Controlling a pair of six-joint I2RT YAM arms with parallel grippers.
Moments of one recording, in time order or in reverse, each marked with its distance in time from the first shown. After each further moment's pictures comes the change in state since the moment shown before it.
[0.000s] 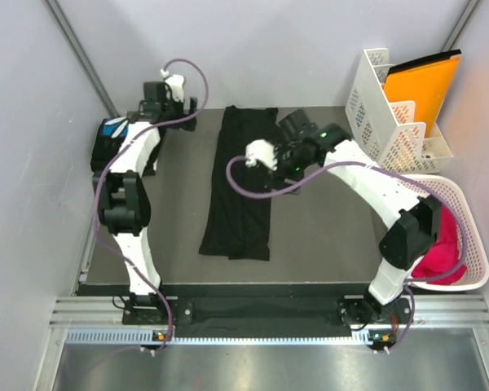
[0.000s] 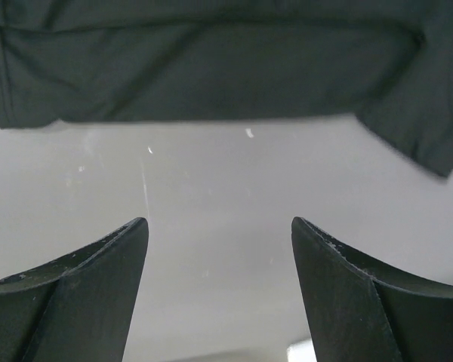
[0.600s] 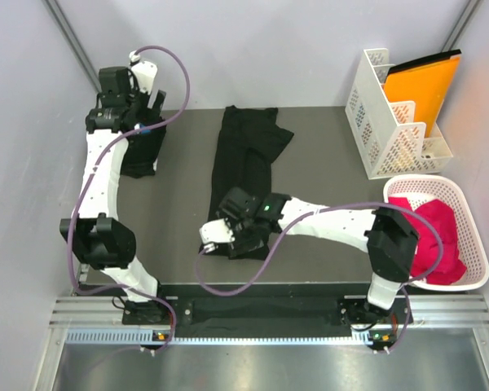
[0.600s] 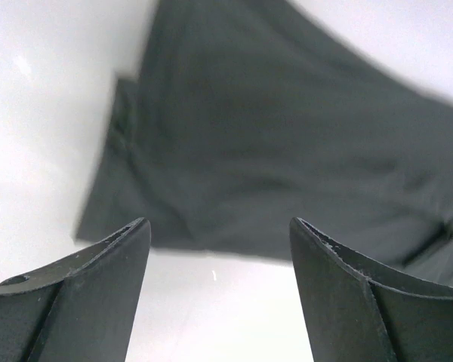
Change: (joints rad) left arm 0.072 -0.379 0.021 -0.275 -0.251 0.341; right arm 0.501 0.018 -0.373 0.407 0.261 -0.015
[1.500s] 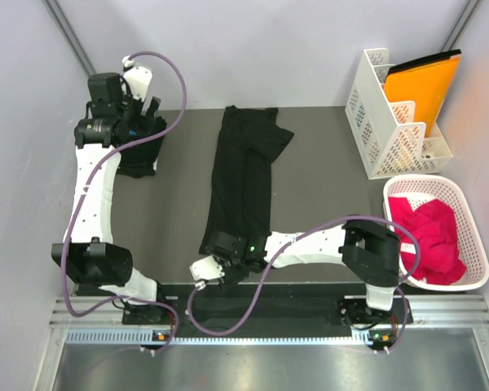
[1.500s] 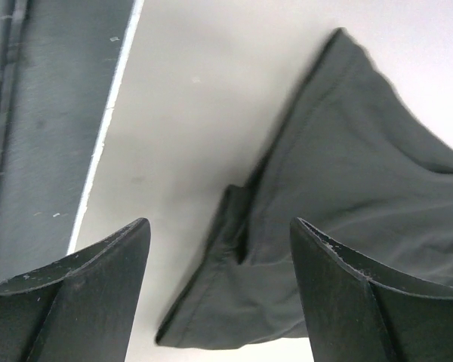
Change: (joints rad) left arm 0.000 -0.149 -0.062 -0.073 -0.026 0.035; right arm 0.216 0.095 -0.163 0.260 0.085 0.123
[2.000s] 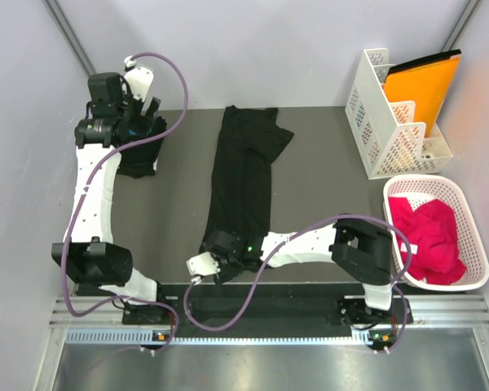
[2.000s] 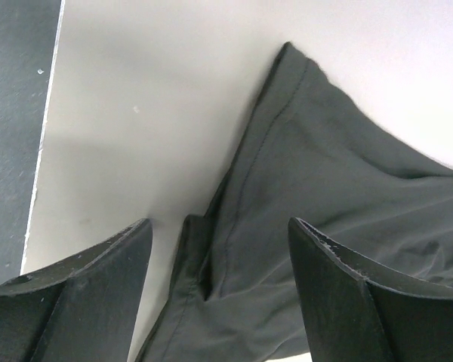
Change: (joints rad) left arm 0.000 -0.003 -0.010 0.015 -0.010 0.045; right arm -0.019 0.050 -0.014 0.143 0.056 -0.002
